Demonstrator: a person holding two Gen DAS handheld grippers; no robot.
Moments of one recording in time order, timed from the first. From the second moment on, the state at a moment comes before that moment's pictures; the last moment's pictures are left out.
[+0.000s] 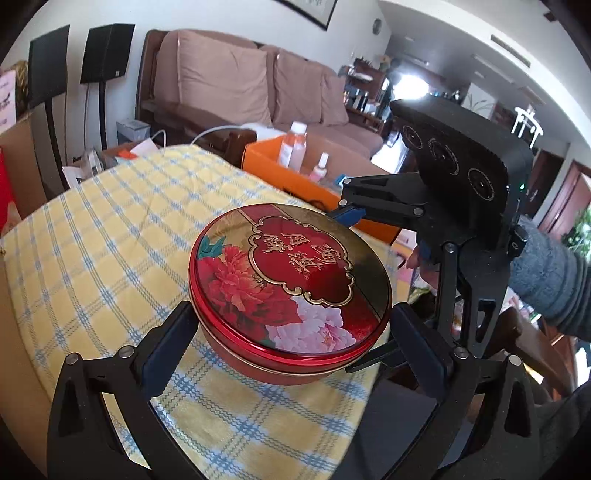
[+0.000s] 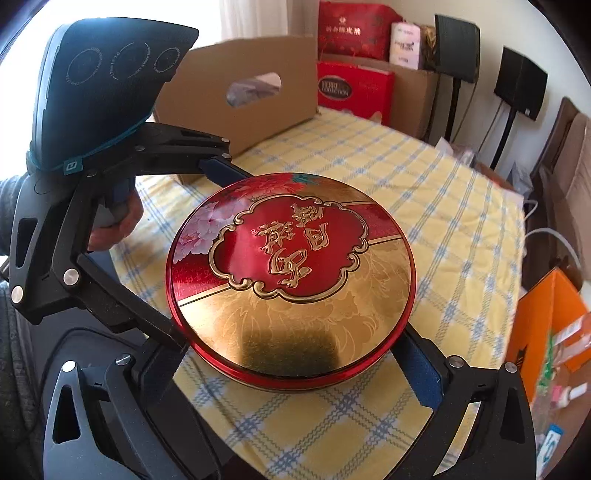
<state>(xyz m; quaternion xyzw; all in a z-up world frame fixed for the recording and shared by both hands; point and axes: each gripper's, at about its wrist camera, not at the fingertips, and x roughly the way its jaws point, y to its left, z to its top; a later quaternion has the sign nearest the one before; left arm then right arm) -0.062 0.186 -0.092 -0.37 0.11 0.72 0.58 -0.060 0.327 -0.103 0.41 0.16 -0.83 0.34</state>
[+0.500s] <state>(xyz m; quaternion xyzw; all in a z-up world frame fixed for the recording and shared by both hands) -0.045 0.139 0.004 -0.32 0.11 0.77 0.53 -0.048 0.282 -0.013 0.35 0.23 -0.83 0.36</state>
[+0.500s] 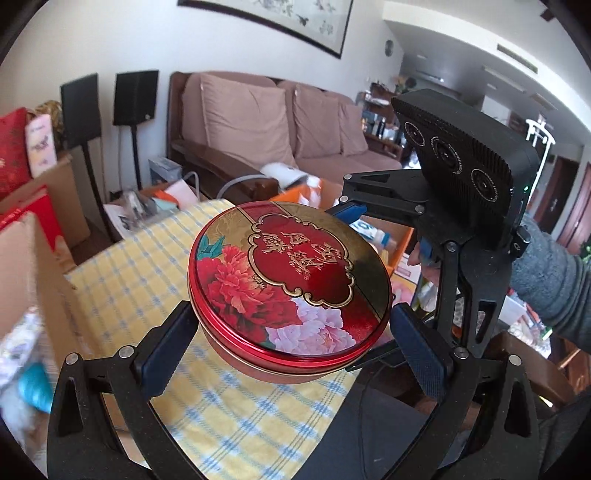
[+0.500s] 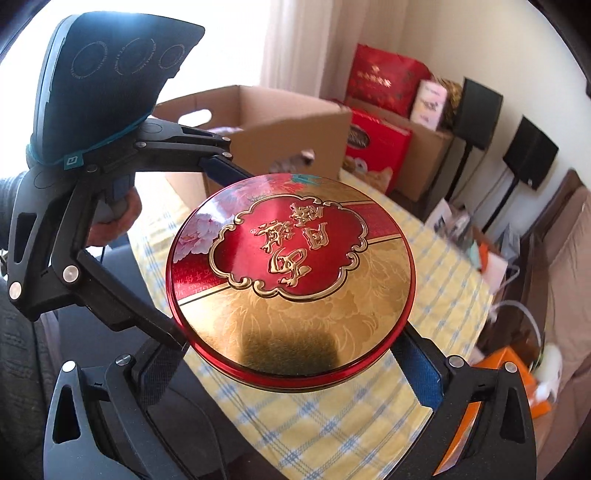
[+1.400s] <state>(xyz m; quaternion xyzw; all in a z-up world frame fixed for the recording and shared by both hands) -0.157 -0.048 0.039 -0.36 0.02 0.83 0.43 -0.132 0.079 0.020 0.33 0.27 -0.77 0.47</state>
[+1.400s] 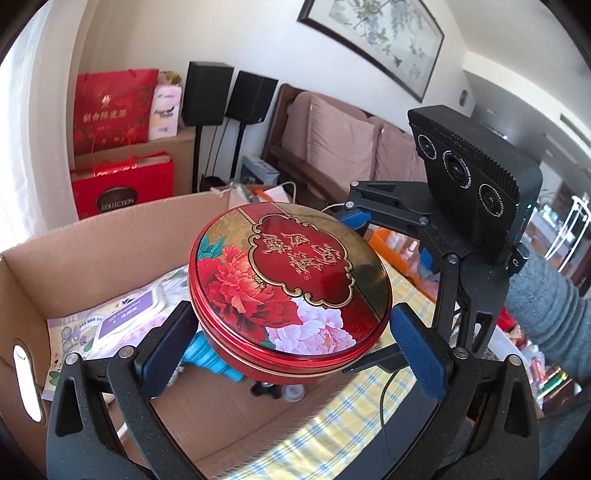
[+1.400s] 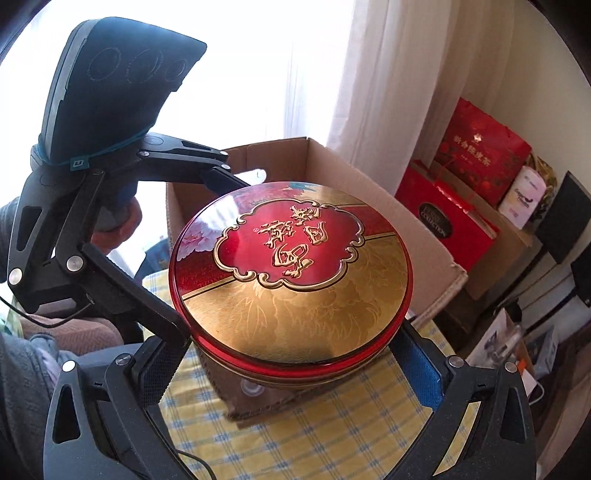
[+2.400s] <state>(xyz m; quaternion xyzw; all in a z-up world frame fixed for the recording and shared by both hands) -0.224 -0.023 -0.033 -0.58 0.03 0.74 0.35 -0.150 0.074 -0.009 0.40 0.39 -0.73 0.40</state>
